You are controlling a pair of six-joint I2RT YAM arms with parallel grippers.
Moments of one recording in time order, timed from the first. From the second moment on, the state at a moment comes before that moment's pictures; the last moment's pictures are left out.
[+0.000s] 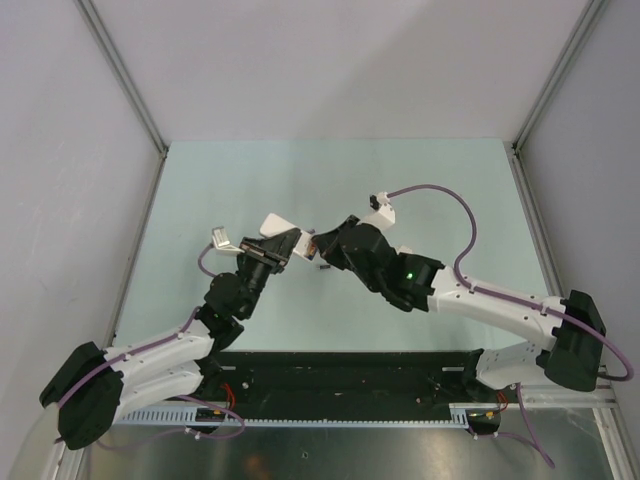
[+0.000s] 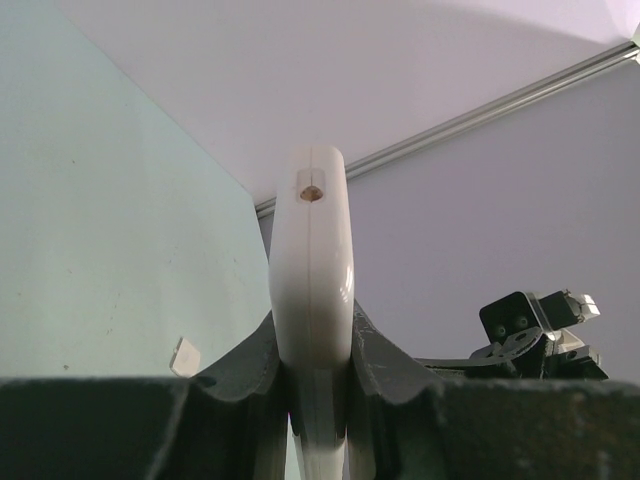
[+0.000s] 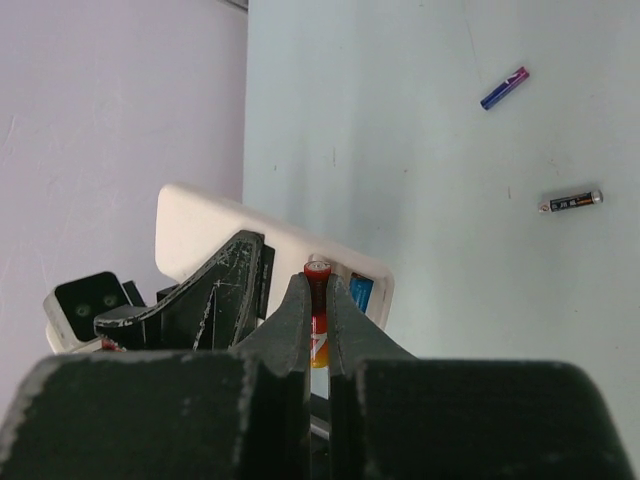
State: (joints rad) left arm -0.76 0.94 0.26 0.88 -0.38 -1.12; right arm 1.08 1.32 1.09 -0.16 0.51 1.20
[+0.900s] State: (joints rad) left arm -0.69 0.90 0.32 0.68 -0.33 -1.16; right arm 1.16 1.31 1.22 -0.31 0.72 1.00
